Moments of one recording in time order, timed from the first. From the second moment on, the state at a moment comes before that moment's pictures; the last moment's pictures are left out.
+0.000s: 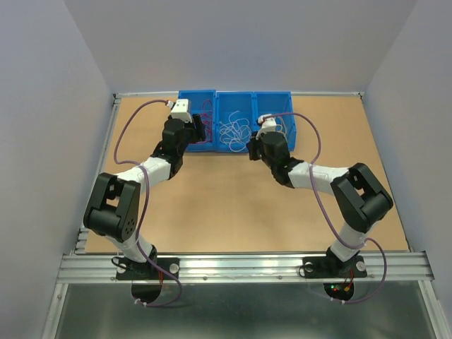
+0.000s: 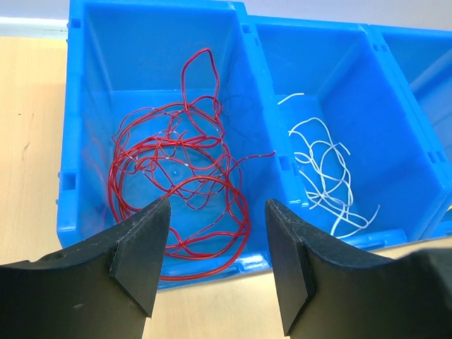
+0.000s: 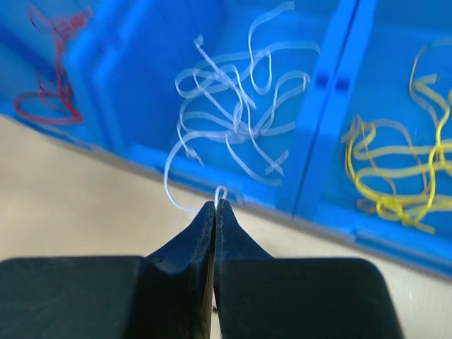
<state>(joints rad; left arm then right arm) -0.35 1.60 0.89 0.50 -0.10 -0.25 0.60 1.72 0.91 0.50 0.18 0.25</state>
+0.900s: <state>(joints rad) -0.35 1.59 0.89 0.52 -0.08 -0.24 0.61 2.29 1.61 0.19 0.25 0.18</state>
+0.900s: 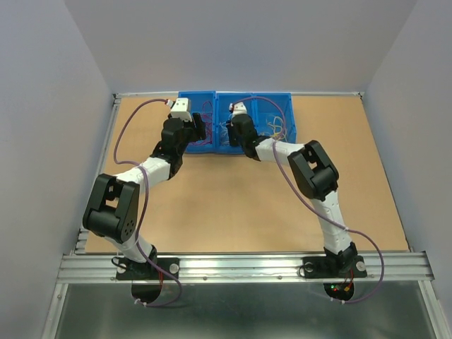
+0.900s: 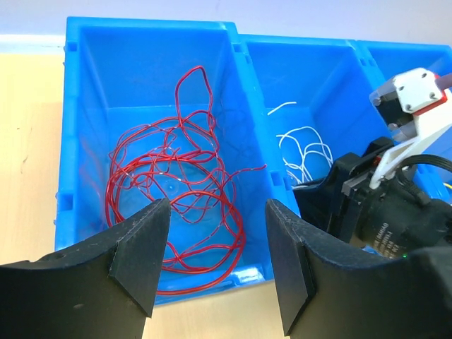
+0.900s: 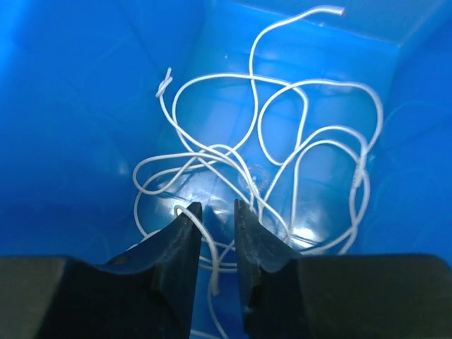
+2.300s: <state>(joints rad) -0.35 1.38 0.74 0.65 0.29 -0.06 0.69 0.48 0.03 0.58 0.21 0.34</state>
